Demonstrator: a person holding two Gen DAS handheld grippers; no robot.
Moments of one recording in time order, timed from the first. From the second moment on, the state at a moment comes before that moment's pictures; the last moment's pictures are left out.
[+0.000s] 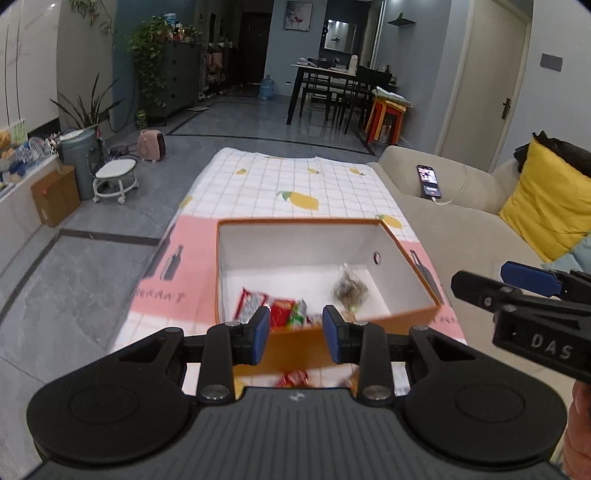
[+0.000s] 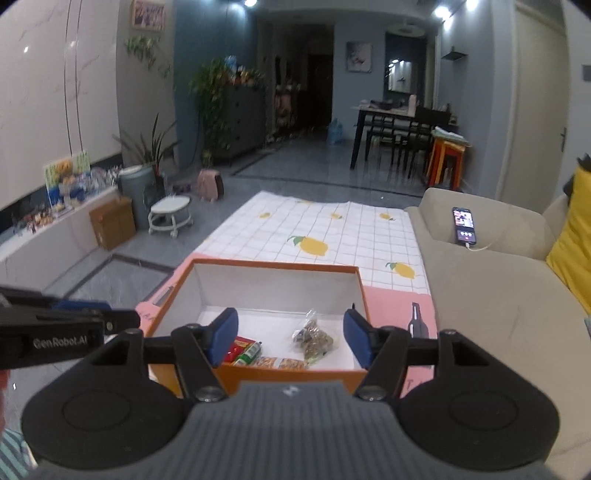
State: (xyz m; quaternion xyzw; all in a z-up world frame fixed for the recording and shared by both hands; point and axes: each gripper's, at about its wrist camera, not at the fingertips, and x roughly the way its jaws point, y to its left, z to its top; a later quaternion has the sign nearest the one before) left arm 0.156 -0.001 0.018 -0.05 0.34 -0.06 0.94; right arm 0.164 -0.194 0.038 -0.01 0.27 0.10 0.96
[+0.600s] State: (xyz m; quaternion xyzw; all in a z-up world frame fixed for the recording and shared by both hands) left arm 0.073 0.007 -0.052 -0.02 0.39 -0.10 0.92; right arm 0.039 -0.177 -0.044 -0.01 0.26 0.07 0.96
